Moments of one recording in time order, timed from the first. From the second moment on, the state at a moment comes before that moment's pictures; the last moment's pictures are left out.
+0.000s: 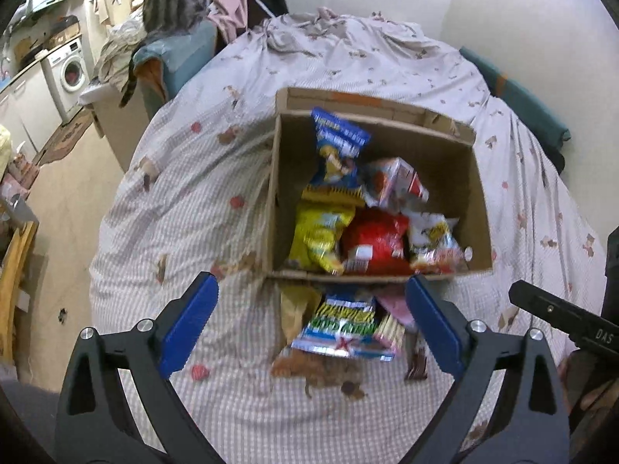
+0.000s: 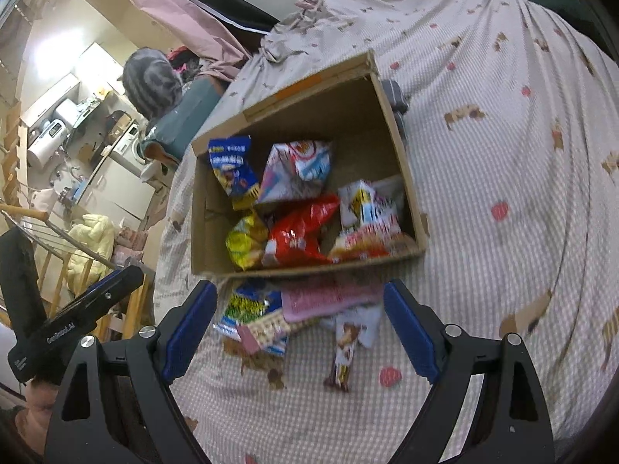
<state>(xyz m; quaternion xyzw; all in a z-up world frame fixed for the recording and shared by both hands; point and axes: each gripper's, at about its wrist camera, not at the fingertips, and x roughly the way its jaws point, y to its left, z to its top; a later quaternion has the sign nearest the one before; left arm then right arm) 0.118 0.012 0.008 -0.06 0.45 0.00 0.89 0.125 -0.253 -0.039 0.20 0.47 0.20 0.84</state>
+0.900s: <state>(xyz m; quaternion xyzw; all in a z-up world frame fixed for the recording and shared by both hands) 0.122 0.050 -0.049 -0.12 0.52 0.05 0.84 0.146 -0.222 -0.155 0.20 0.64 0.15 0.72</state>
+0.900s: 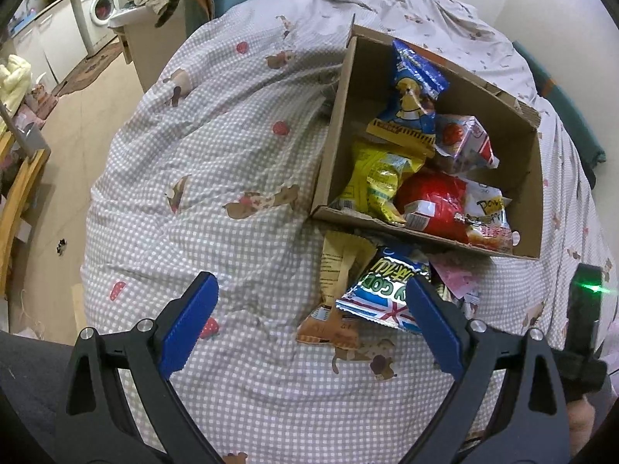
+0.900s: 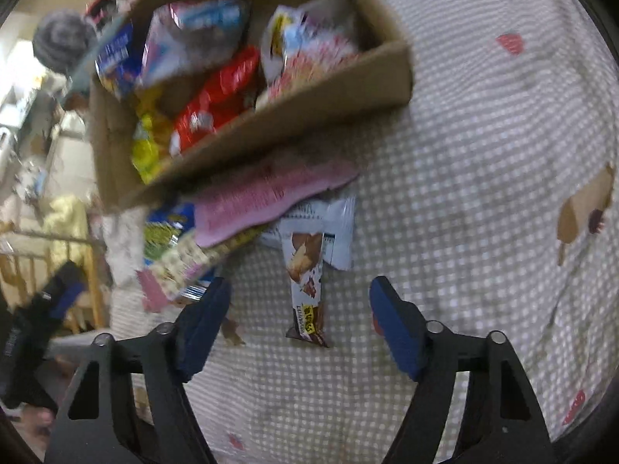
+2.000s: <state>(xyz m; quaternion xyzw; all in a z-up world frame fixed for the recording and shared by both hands) 0.165 -0.116 -0.094 0.19 0.59 -0.17 0.77 0.121 -0.292 -0.116 0.28 0.59 0.13 0.74</state>
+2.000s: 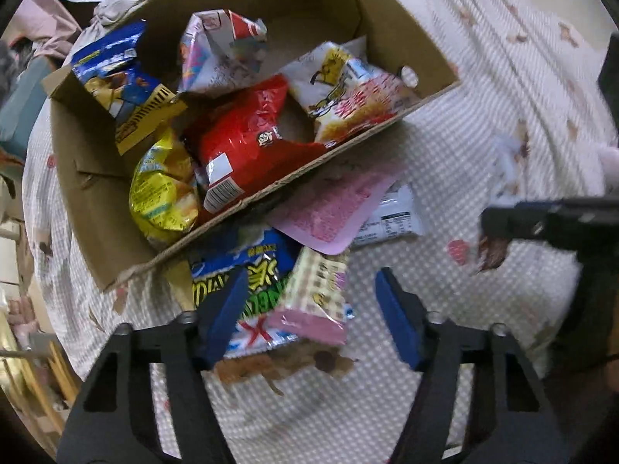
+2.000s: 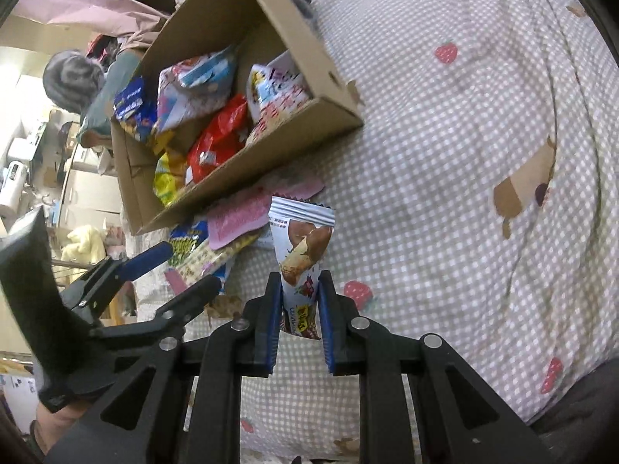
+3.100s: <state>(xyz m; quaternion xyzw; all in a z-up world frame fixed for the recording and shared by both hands) 0.085 -0.063 -0.047 0.07 0.54 -0.12 0.83 0.124 -0.268 -0.112 0.27 0.59 0.16 0.74</state>
